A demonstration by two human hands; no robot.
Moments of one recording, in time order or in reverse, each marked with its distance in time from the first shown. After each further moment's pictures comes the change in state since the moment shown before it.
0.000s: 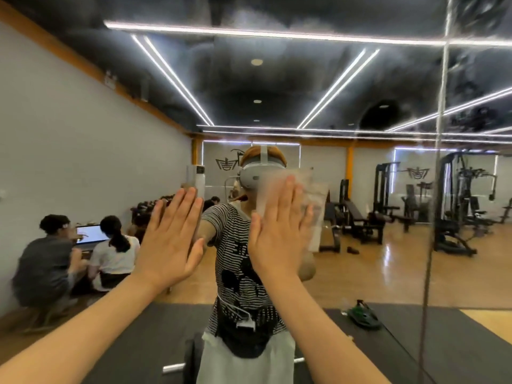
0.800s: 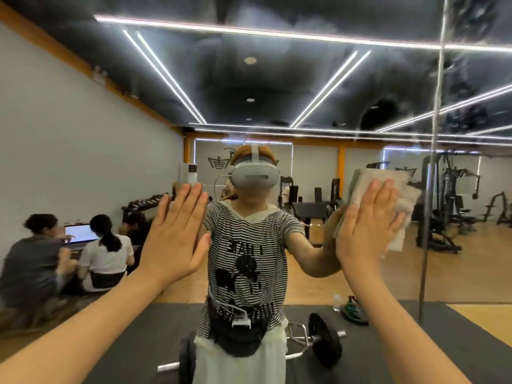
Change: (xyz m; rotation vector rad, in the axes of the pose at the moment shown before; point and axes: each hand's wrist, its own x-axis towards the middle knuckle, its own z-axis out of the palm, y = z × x) left_hand 0.001 0.001 -0.005 -0.060 0.010 -0.018; right_hand 0.015 0.112 -0.026 0.079 0.023 0.303
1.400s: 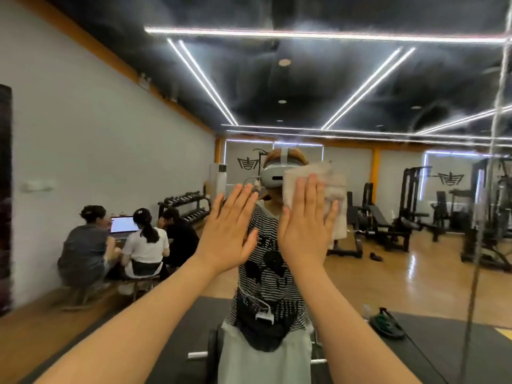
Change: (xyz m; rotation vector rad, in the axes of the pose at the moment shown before) left_hand 0.002 0.001 -0.014 -0.040 -0.071 0.012; right_hand -0.062 -0.131 0.047 0.008 -0.025 -0.349
